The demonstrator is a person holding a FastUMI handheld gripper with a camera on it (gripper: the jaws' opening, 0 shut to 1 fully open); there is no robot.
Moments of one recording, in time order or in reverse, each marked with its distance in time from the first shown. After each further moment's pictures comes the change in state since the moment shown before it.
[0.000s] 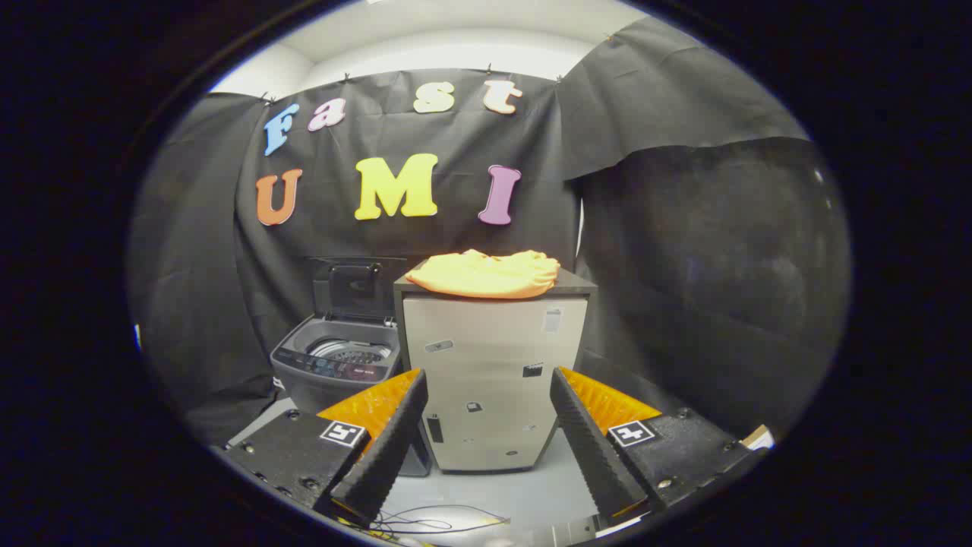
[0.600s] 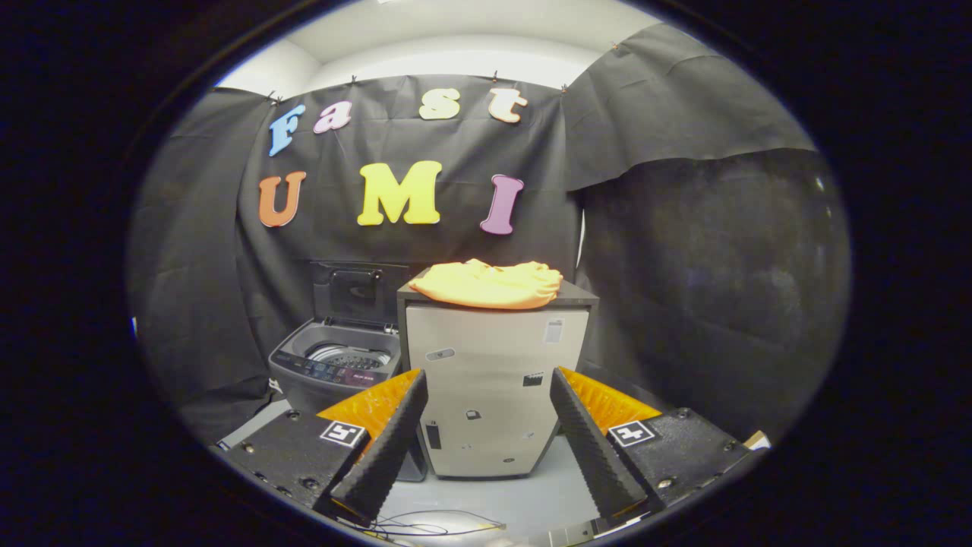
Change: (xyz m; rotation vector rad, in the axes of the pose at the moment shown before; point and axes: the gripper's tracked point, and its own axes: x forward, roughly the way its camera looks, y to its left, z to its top) arm -0.002 0.010 0.005 -0.015 -0.032 -0.002
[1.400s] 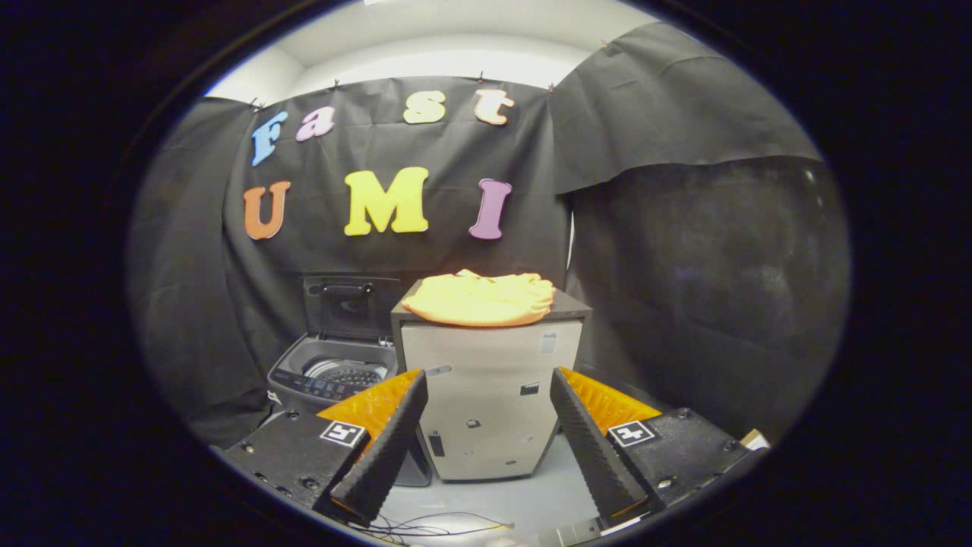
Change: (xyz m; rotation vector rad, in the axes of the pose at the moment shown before) arm 0.007 -0.003 0.053 0.059 0.011 -0.059
